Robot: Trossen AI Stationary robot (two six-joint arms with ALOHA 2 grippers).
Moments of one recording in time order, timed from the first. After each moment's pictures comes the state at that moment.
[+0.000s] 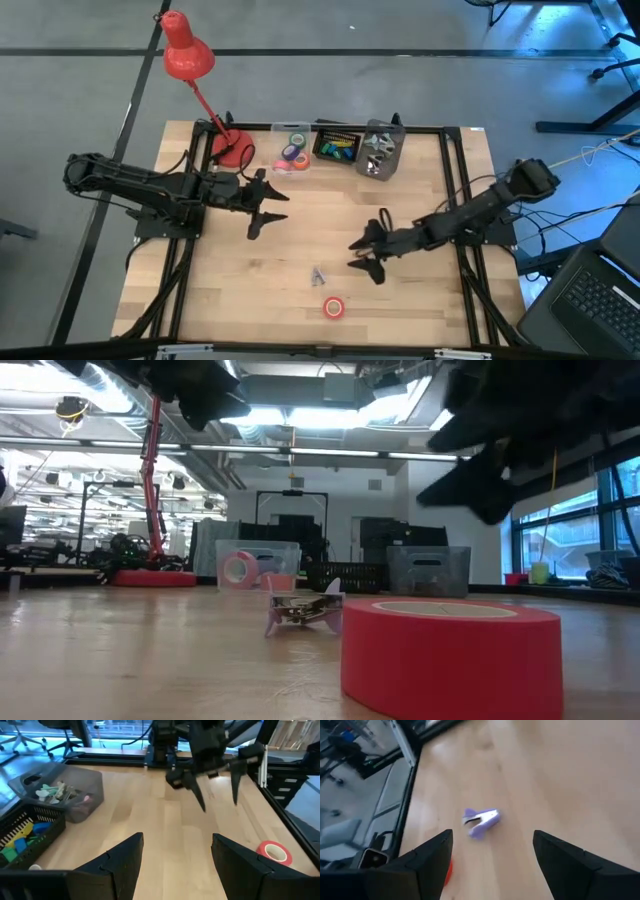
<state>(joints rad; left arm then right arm) -0.08 0.95 0.63 -0.02 -0.10 -0.09 0.44 1.48 0.59 0.38 0.21 0.67</state>
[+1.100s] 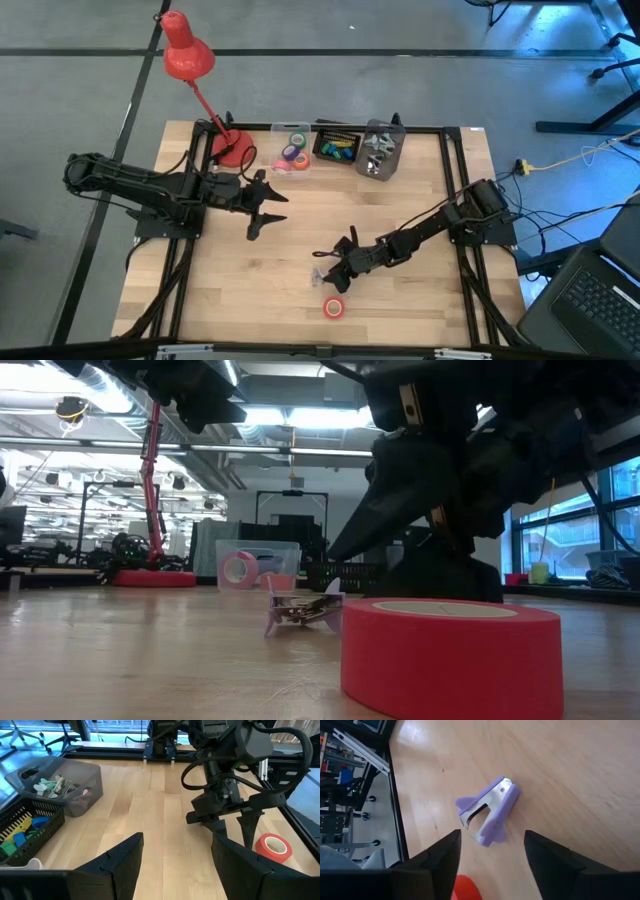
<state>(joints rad) -0.08 0.95 0.63 -0.05 -0.09 -0.09 0.41 1.94 0.87 0.43 0.08 1.18</state>
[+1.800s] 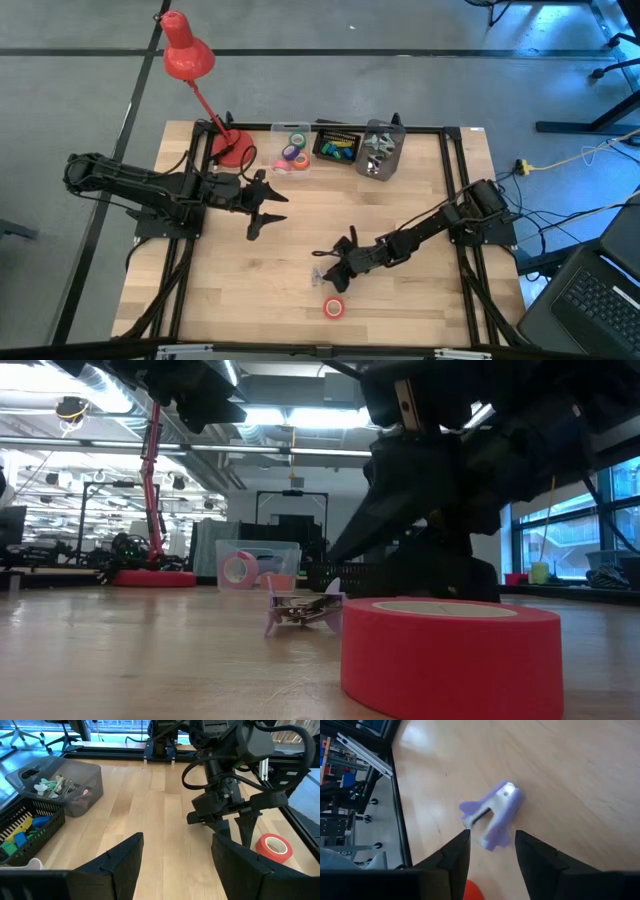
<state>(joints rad) -0.08 0.95 0.63 -0.05 -0.10 -0.09 0.41 1.94 0.88 0.43 0.09 1.18</state>
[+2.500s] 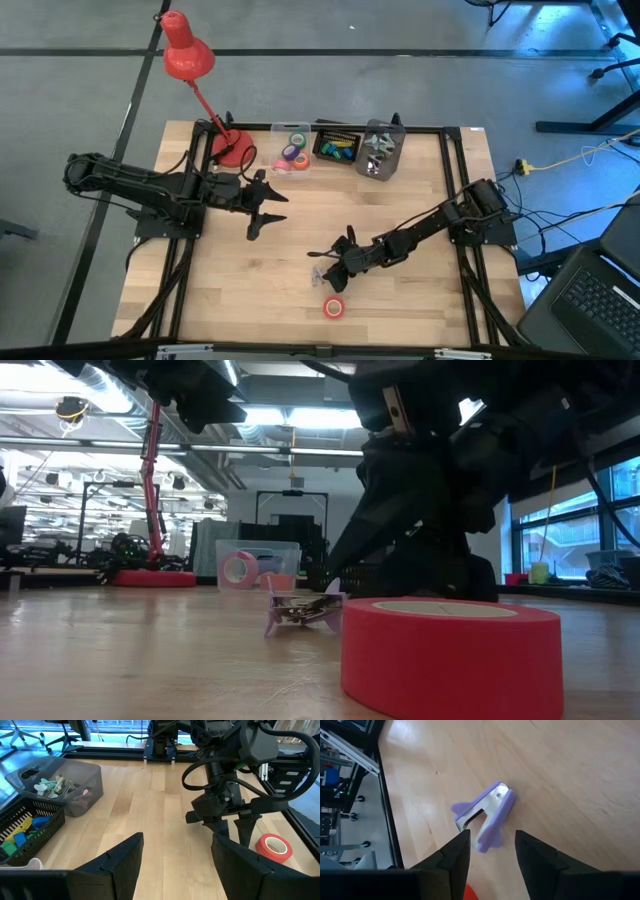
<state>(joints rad) -0.08 0.95 0.63 -0.05 -0.09 -0.09 0.40 1.94 0.93 0.32 0.08 1.18</state>
